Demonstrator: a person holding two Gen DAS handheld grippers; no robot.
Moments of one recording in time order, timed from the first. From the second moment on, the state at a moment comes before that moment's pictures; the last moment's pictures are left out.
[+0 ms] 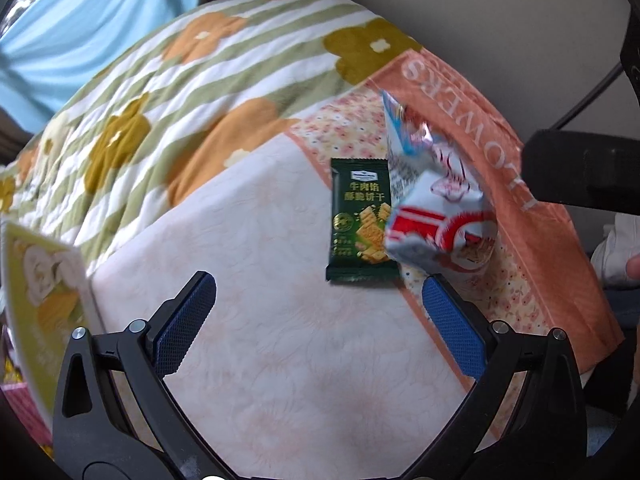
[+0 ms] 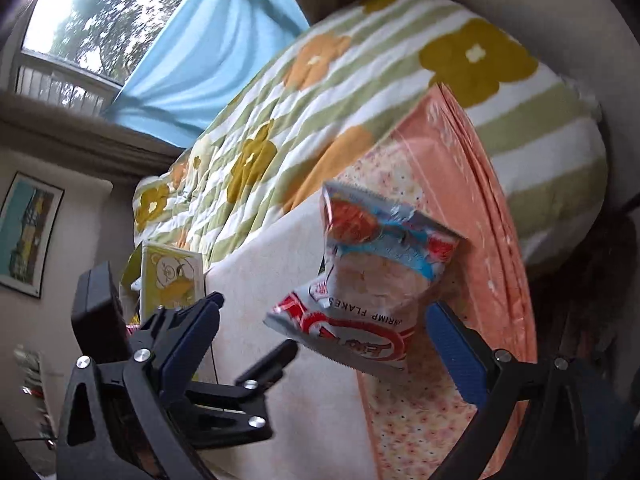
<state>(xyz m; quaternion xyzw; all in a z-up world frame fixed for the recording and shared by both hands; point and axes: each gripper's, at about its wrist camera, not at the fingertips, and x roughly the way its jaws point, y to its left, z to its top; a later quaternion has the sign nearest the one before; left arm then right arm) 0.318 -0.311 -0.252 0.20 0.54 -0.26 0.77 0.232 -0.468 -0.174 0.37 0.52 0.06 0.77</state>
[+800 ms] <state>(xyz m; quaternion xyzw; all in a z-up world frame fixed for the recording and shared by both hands) 0.356 -0.346 -0.299 0.22 0.54 -0.32 0.75 0.253 -0.496 -0.216 0.51 0.51 -0.07 0.69</state>
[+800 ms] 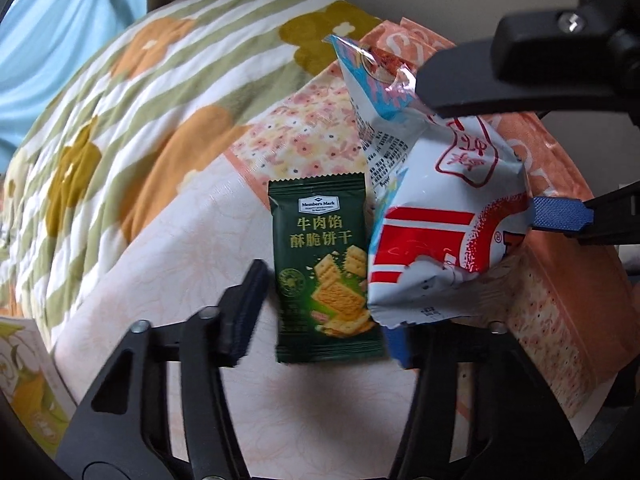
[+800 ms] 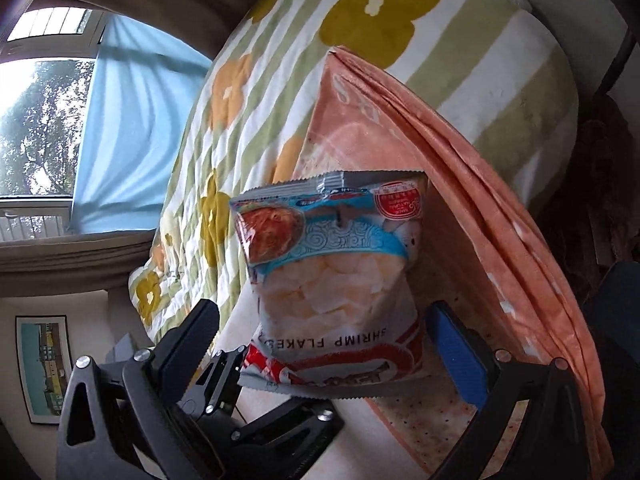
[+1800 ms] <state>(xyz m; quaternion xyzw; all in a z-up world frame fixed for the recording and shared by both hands) 0.389 -0.259 -0.255 0.07 0.56 -0.23 0.79 0.257 -0.474 -0.192 0.45 0.50 -0.03 0.74</state>
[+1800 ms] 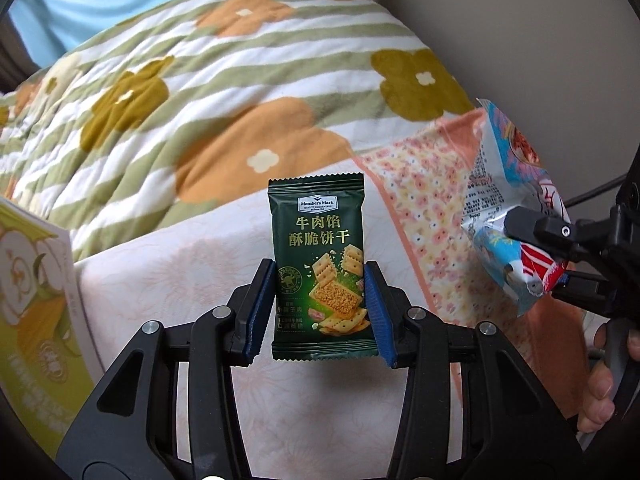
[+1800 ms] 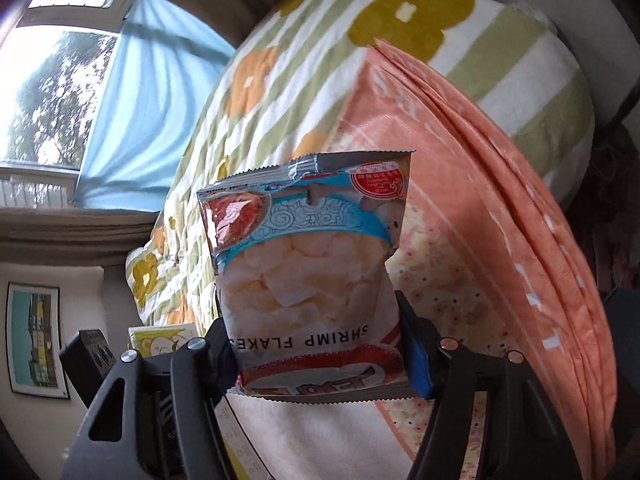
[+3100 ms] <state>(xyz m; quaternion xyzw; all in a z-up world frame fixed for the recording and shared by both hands) 0.380 0.102 -0.122 -0.01 0.49 -0.09 0.87 0.320 -0.112 -0.044 0.21 0.46 0.20 0.84</state>
